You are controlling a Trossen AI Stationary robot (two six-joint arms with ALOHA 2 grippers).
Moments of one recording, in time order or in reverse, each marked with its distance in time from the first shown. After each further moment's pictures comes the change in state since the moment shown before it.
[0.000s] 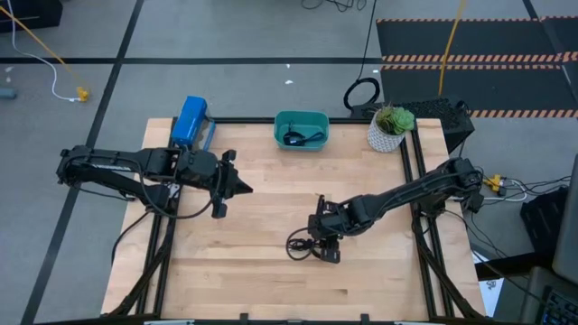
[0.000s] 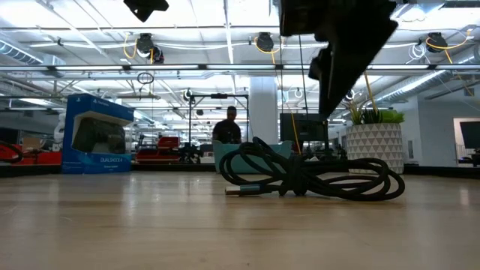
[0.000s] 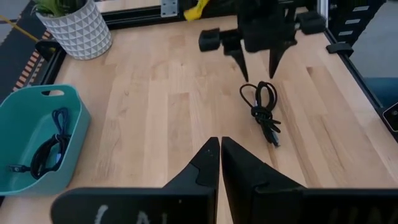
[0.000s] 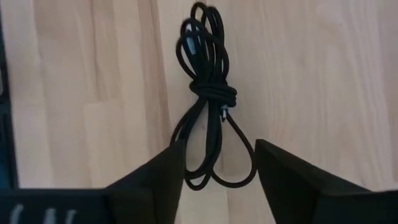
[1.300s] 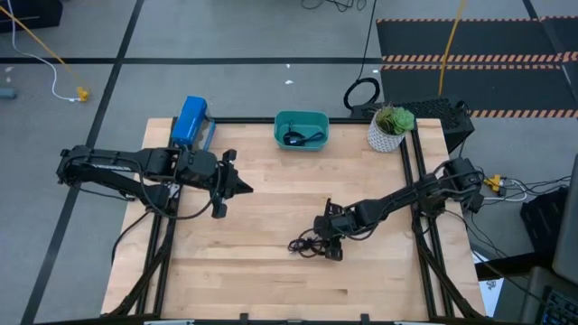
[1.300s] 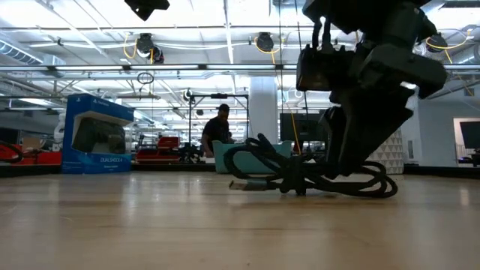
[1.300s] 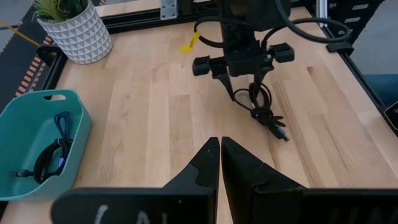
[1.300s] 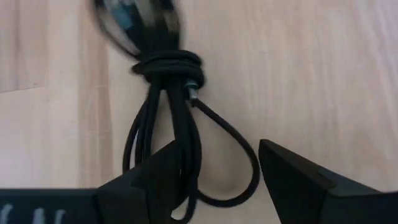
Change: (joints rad) left arm 0.000 0.000 0.000 0.006 0.000 0.020; right arm -0.010 0.000 -0.324 0.407 0.056 -0.030
